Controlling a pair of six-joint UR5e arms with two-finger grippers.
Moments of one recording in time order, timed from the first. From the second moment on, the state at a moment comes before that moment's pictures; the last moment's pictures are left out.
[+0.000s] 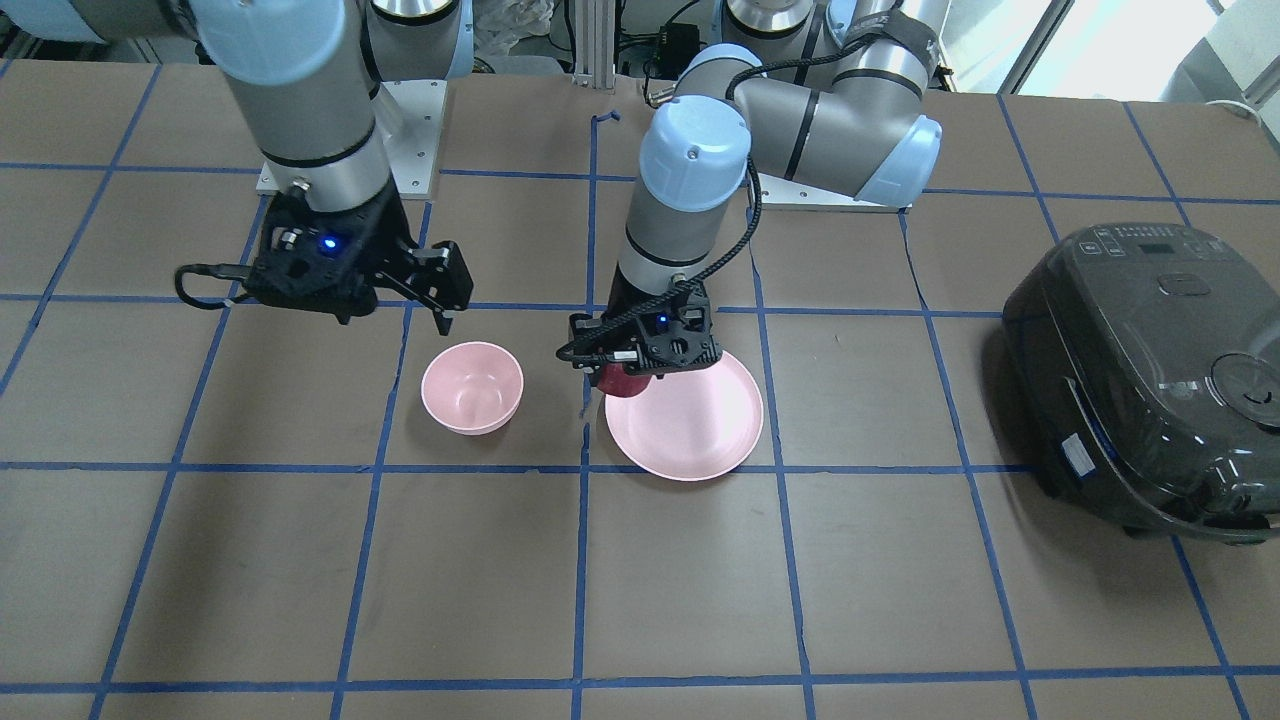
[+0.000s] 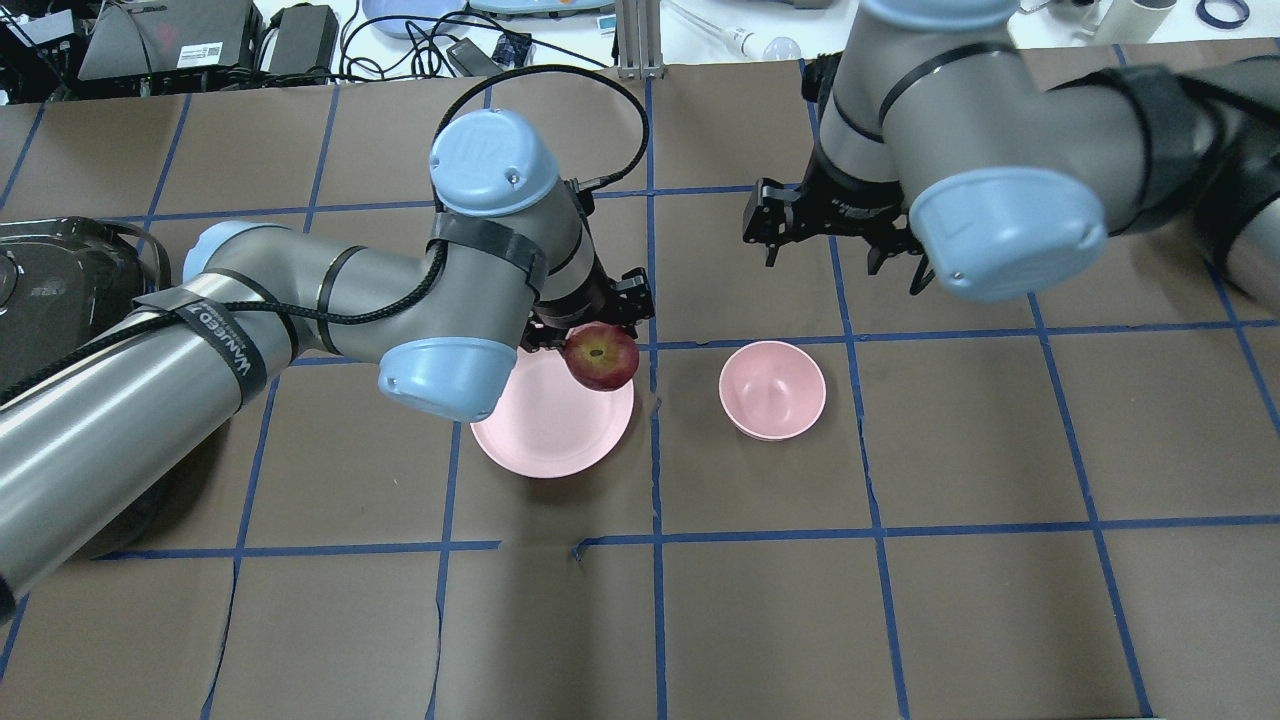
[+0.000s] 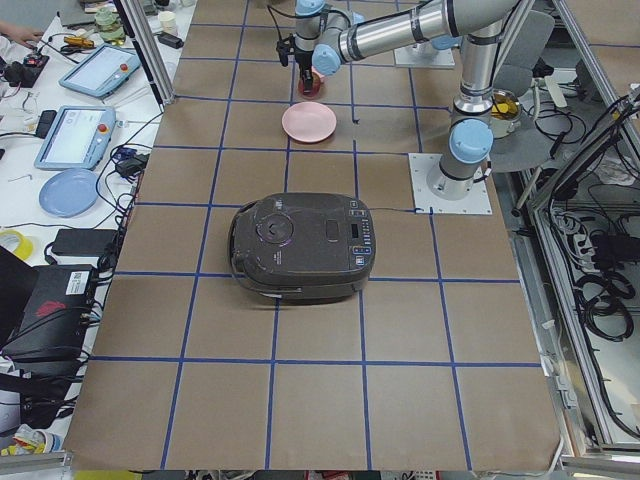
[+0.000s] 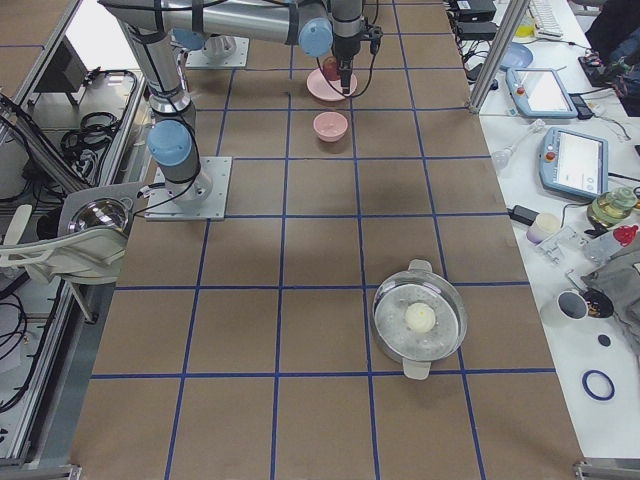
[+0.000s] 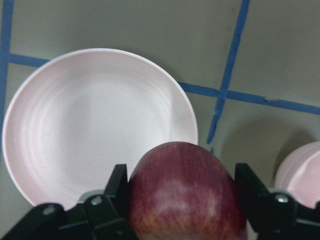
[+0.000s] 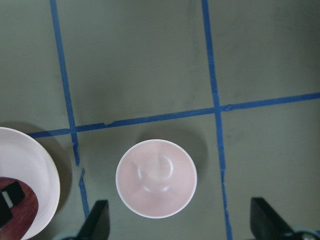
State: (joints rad) left arm -1.91 -1.82 -1.82 -0.95 1.48 -0.59; right arm 1.68 -1.51 1.66 -1.78 -1.56 0.24
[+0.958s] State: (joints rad) left arm -2.11 -1.99 -1.76 -0.69 1.41 -1.00; right arm 1.50 -1.54 1.48 -1.53 -1.55 0.01
